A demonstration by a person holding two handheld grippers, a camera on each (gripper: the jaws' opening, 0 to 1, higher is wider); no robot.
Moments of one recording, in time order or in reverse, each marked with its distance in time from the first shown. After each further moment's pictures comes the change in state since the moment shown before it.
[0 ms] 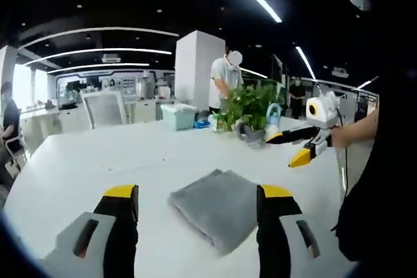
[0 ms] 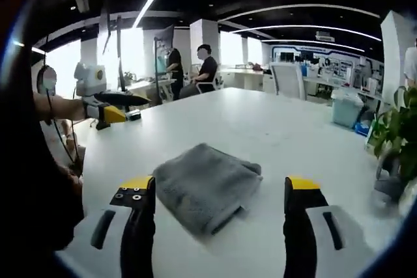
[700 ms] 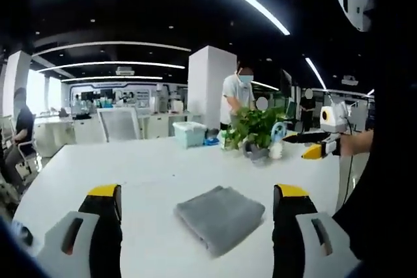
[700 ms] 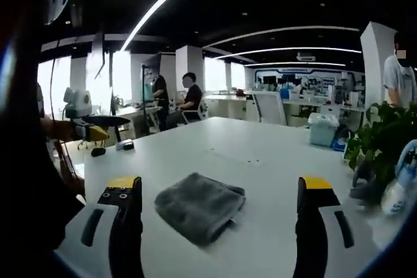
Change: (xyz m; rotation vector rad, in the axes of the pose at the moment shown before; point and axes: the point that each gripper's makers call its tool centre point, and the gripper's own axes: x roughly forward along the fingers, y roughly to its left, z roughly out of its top) left arm -0.035 -0.015 0.036 -0.006 -0.071 0.062; right arm -0.057 -0.007 0.040 0.054 -0.172 -0.094
